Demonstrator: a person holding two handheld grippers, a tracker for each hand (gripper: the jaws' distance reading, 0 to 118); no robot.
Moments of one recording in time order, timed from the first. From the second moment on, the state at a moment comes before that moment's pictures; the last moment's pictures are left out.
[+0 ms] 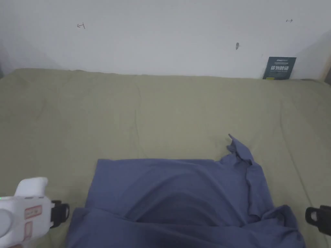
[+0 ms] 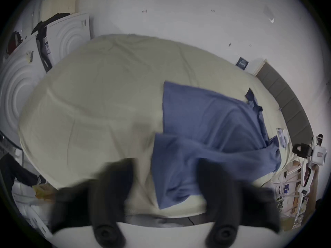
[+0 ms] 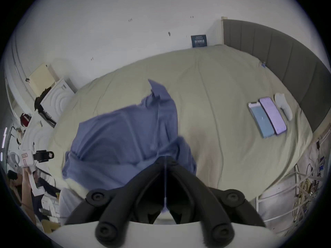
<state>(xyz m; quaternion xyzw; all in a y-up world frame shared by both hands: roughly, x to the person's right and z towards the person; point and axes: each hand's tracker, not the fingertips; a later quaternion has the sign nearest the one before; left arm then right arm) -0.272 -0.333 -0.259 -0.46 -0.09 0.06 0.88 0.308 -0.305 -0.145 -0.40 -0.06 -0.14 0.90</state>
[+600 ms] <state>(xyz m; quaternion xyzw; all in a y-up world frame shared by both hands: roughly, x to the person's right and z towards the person) -0.220 -0.406 -0.493 -0.47 -0.08 0.00 0.88 0.313 -0.339 -0.269 -0.45 -0.04 -0.11 0.89</state>
